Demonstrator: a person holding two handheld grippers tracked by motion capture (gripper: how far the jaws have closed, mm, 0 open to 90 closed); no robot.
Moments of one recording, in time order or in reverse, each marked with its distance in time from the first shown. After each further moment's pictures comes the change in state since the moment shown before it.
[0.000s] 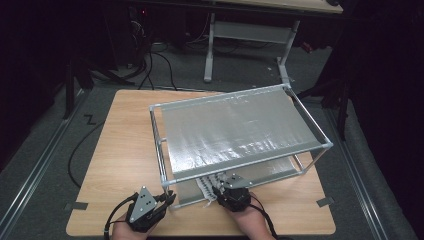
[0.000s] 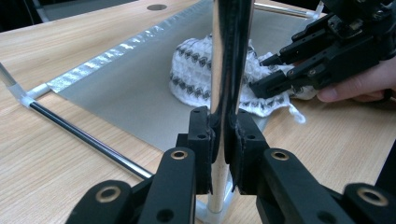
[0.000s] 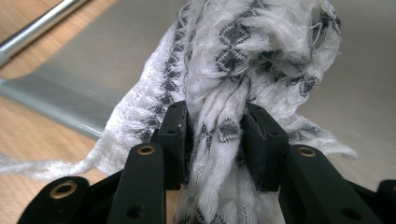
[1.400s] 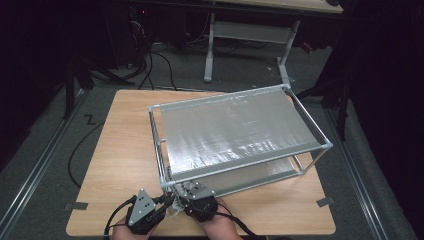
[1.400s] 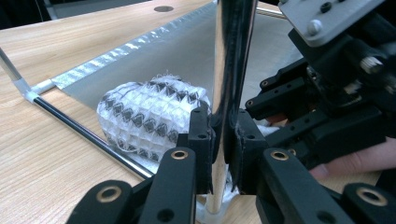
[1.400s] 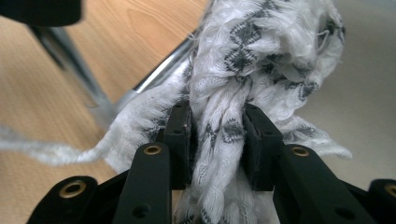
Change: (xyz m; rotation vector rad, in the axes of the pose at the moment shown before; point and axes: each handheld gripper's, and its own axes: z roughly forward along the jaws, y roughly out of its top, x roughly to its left) left arm -0.004 -0.004 -0.003 -0.018 0.021 -0.037; right arm 0.084 0.027 0.030 -0.014 0.118 -0.107
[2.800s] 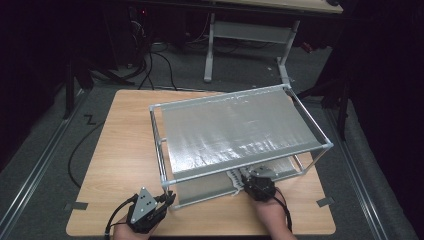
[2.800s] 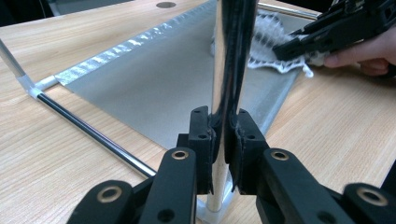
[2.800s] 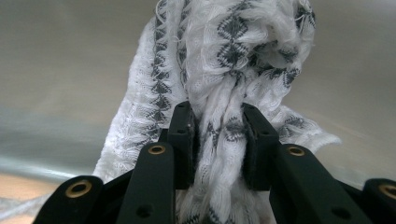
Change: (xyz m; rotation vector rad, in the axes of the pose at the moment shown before) left arm 0.000 0.003 0.003 0.020 0.016 -0.003; right arm -0.143 -0.060 -0.068 0.065 -0.341 0.244
